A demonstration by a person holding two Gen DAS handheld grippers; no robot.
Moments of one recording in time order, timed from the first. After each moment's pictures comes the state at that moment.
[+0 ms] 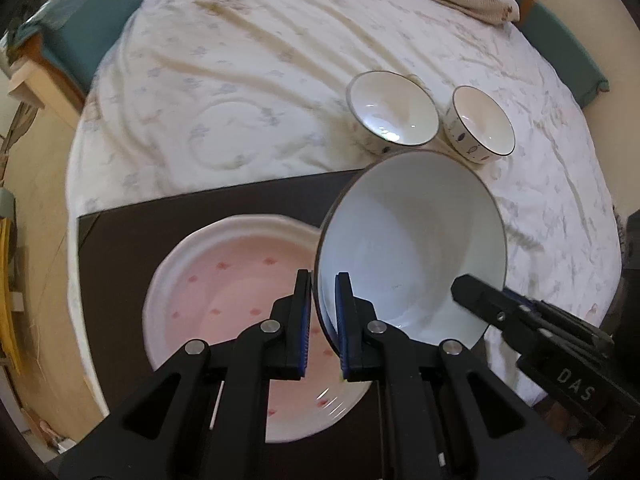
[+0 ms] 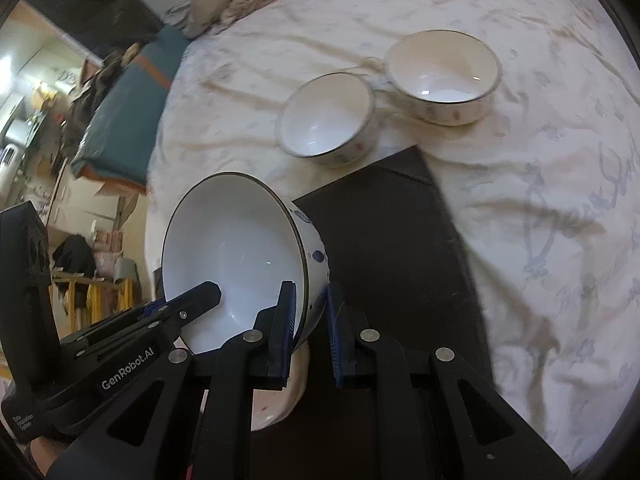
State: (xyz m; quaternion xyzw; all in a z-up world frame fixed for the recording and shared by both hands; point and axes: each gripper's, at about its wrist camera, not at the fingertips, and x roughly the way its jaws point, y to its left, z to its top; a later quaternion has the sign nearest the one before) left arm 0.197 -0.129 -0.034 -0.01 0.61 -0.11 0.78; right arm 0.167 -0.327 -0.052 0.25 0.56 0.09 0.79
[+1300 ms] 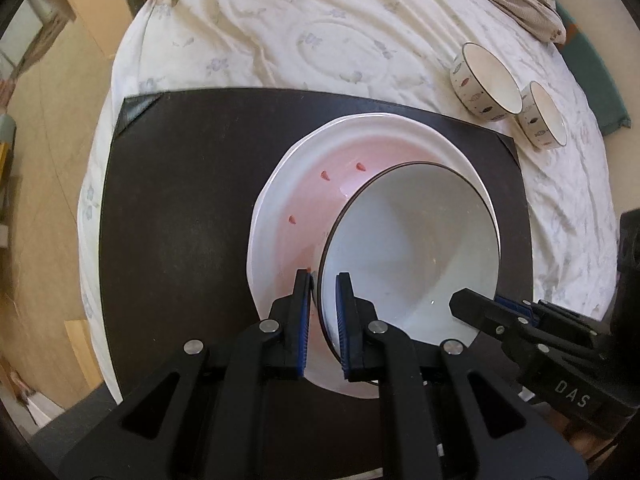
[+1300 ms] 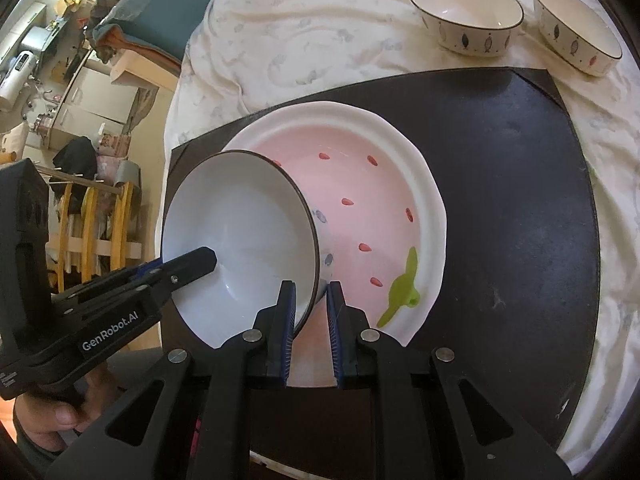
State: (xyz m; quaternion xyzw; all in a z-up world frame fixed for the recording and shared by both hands) left arm 0.161 -0.016 -0.095 -0.09 0.66 -0.07 0.75; right arm 0.141 -0.203 -0.100 0.16 0.64 0.17 0.73
